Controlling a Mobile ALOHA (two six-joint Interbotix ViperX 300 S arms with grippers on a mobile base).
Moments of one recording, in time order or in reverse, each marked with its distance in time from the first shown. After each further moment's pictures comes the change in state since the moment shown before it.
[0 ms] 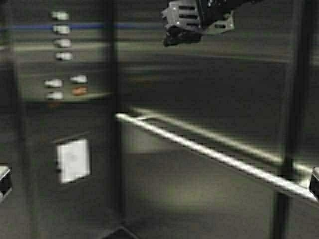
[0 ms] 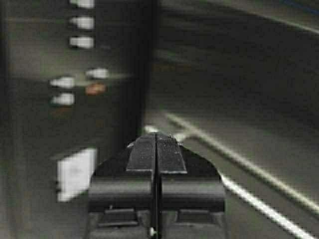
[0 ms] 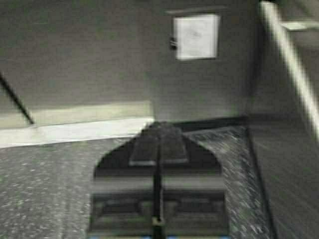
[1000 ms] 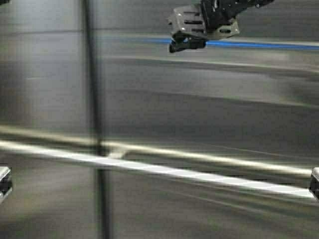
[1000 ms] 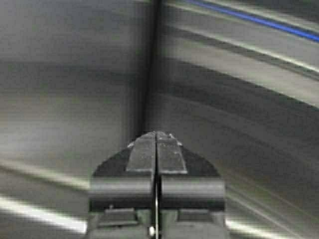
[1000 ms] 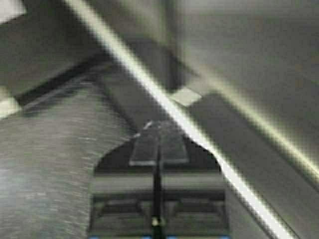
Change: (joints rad) left arm 0.000 0.006 -0.006 -0.002 0.000 -0.011; right arm -0.012 -0.014 0.026 0.000 0.011 -0.006
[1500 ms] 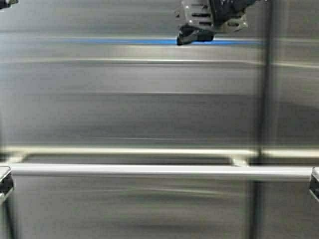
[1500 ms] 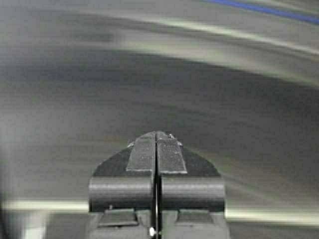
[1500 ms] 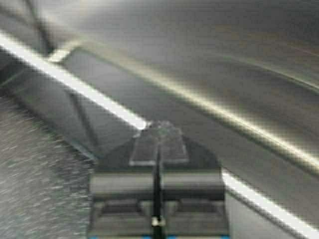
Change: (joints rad) left arm 0.000 0.021 -0.002 0.000 0.002 0.044; right arm -0.032 -0.026 0.009 0.000 0.012 -0.002
